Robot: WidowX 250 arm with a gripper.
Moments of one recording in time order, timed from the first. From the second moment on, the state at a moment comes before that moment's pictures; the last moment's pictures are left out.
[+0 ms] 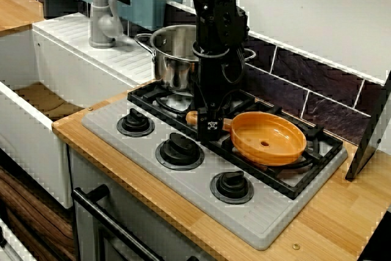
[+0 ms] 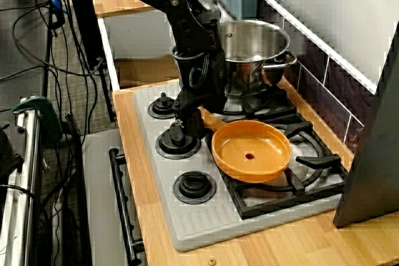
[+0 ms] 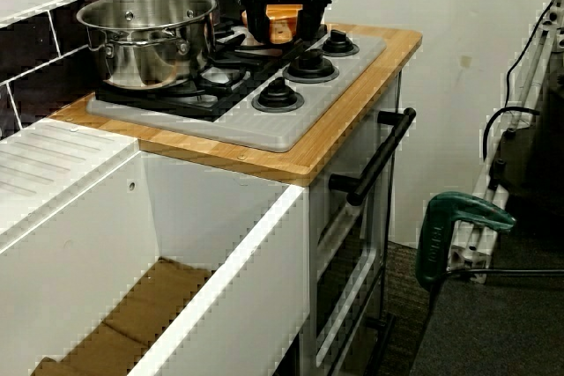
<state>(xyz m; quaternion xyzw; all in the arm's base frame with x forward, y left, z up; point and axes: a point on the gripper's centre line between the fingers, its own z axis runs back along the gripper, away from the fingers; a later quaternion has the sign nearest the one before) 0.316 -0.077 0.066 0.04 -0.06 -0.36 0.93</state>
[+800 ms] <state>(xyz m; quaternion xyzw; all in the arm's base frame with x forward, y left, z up) 0.304 -0.080 0.064 0.01 -0.04 -0.36 0.93</state>
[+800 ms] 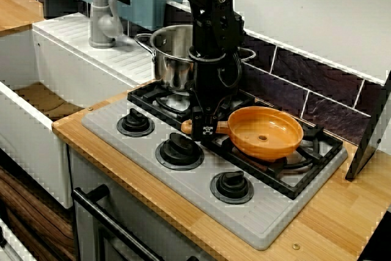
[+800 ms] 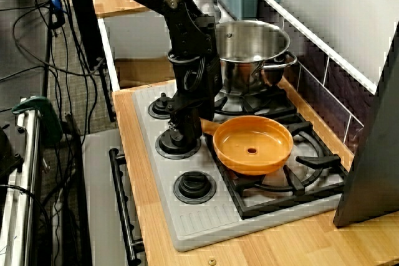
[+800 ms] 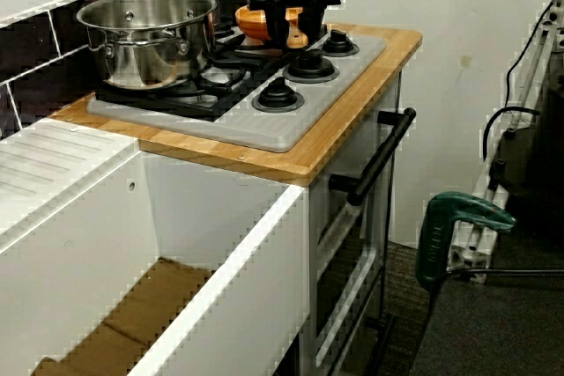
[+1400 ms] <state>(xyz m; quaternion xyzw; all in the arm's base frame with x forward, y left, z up) 0.310 -0.093 0.138 -0.10 -0.03 -0.34 0.93</state>
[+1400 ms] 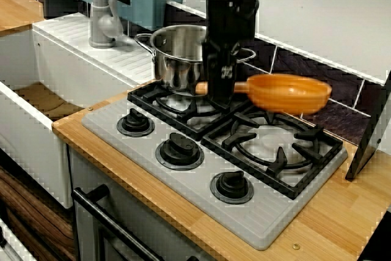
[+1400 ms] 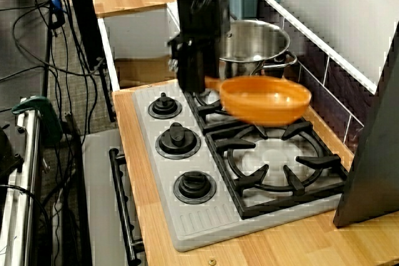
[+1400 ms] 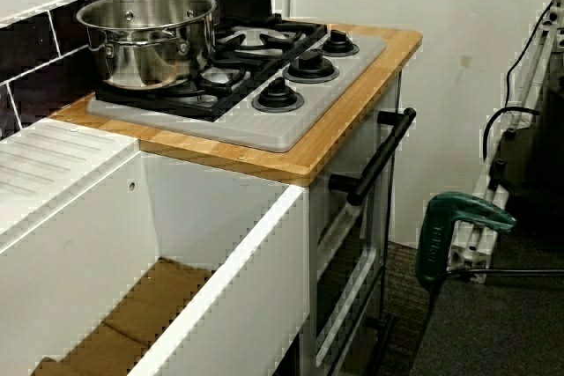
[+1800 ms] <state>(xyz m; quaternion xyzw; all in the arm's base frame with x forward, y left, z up) 0.315 -0.065 0.160 -0.13 -0.03 -0.29 0.95</state>
